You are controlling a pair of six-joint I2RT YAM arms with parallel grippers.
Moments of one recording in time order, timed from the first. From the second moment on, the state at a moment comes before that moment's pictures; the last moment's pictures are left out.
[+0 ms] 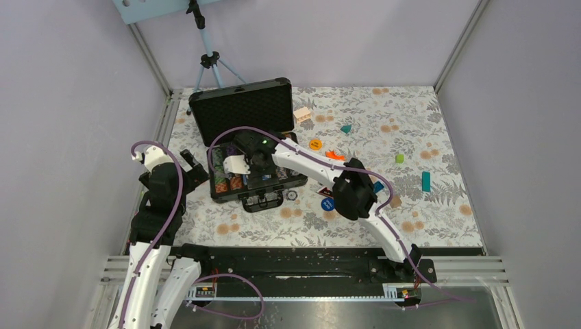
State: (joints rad) left arm -0.14 0.56 0.80 -0.71 -0.40 -0.50; right arm 1.00 2.39 2.23 -1.07 0.09 -0.87
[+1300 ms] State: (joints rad) left arm -0.14 0.55 0.80 -0.71 -0.42 -0.50; right arm 0.89 1.87 1.67 -0.51 0.09 0.66
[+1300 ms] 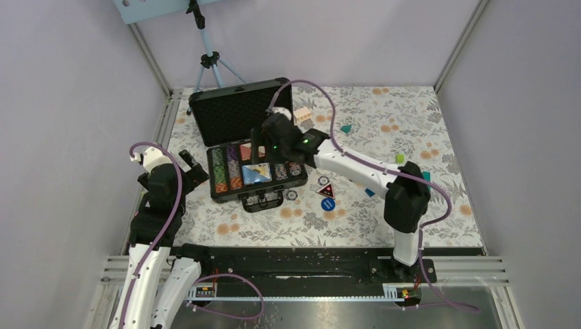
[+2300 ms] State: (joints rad) left arm -0.14 0.55 0.80 -0.71 -0.42 -0.50; right arm 1.08 2.39 2.37 -1.05 0.39 0.70
